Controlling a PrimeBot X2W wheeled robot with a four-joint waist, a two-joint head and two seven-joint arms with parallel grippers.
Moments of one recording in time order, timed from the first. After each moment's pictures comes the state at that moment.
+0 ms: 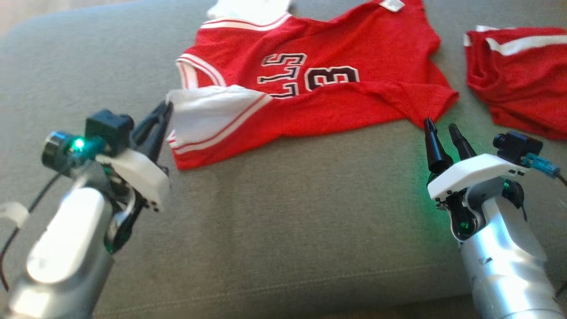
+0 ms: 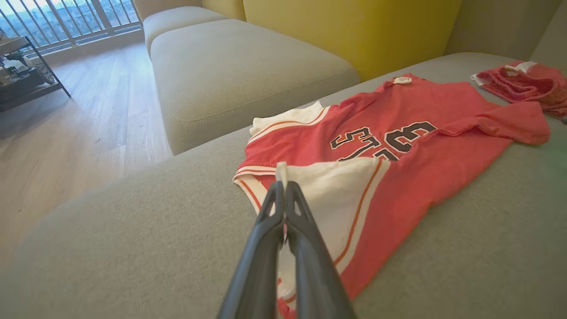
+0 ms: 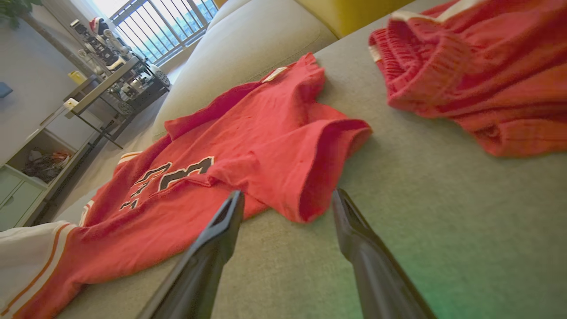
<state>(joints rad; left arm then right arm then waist) -0.49 0.39 -0.49 0.32 -0.36 -0.07 -0.04 -0.54 -0.06 -0.06 0.83 0.48 0.13 -0.19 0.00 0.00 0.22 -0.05</state>
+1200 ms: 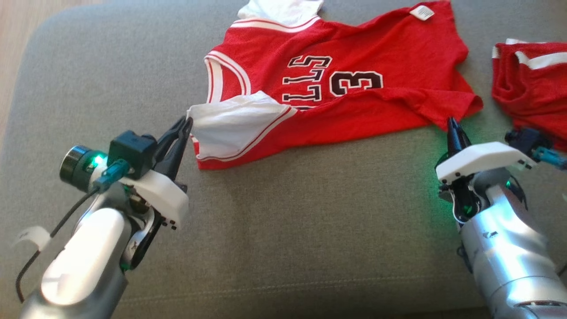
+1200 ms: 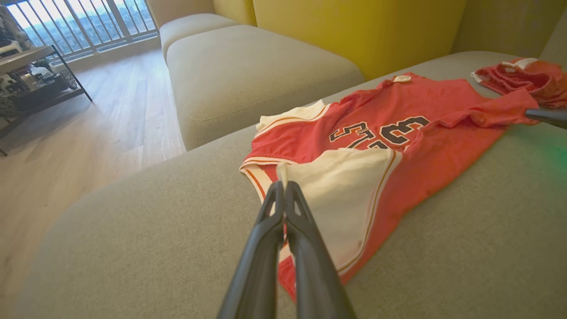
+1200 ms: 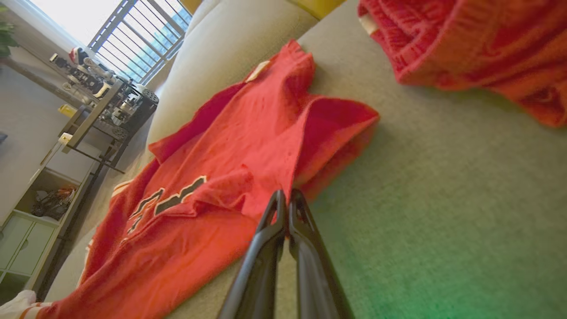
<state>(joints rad) -0.40 0.40 -0.55 0.17 -0.34 0.02 -0.02 -0.72 -0.06 -0.15 1.16 0.58 0.13 -0.24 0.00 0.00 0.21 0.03</state>
